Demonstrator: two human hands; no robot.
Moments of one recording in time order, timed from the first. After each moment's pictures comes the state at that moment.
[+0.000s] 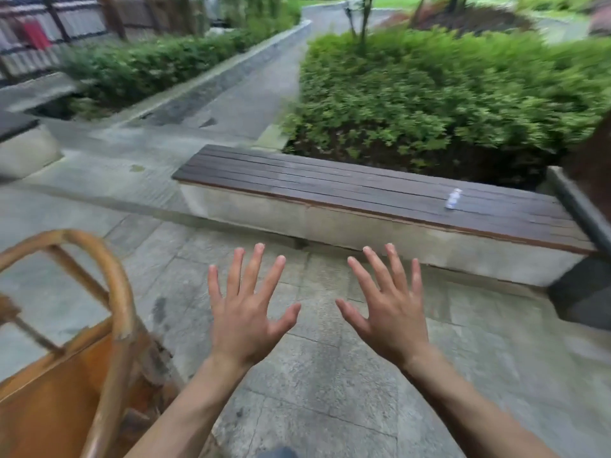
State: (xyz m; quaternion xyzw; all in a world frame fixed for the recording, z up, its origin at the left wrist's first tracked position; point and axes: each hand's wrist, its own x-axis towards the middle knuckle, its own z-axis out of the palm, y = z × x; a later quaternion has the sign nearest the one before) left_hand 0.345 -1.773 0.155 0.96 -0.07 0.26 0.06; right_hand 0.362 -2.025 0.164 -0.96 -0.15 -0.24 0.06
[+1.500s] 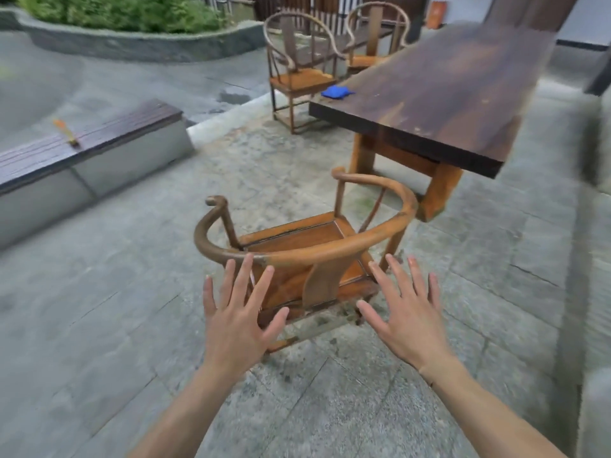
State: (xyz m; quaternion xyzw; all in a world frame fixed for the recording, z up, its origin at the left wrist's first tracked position) left_hand 0.474 -1.764 0.120 0.57 0.78 0.16 -0.18; right_hand 0.732 -1.624 0.142 -0.47 -0.87 0.02 0.11
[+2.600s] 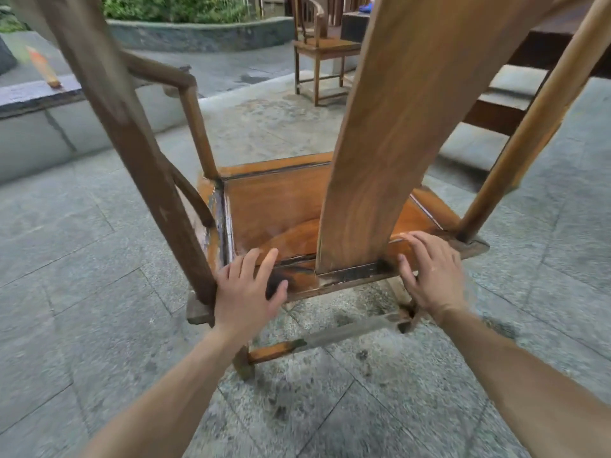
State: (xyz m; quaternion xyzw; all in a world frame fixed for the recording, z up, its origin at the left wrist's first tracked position) left_hand 0.370 -1.604 -0.383 0.56 0.80 0.13 -0.17; right_hand 0.641 -1.397 -0.372 -0.40 -0.87 -0.02 0.29
